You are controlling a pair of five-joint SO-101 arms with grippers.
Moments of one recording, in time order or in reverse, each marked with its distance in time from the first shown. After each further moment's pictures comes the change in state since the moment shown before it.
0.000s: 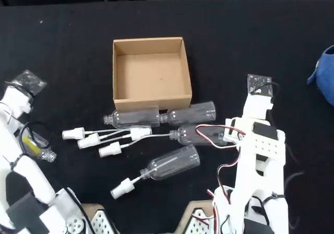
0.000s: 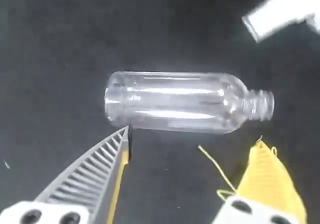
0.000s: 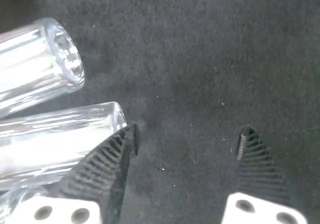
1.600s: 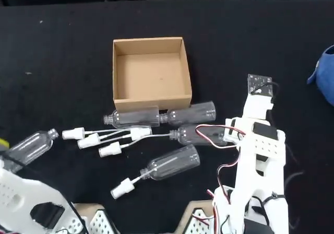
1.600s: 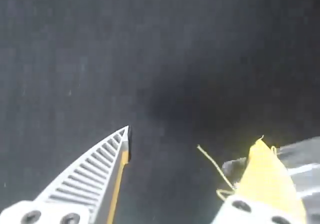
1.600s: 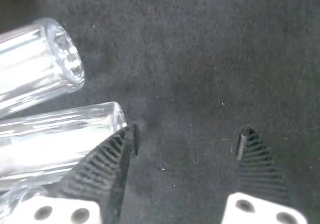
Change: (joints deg) left arm -21.5 35.3 -24.8 -4.1 33.8; right arm 0.0 0.0 0.0 0.0 0.0
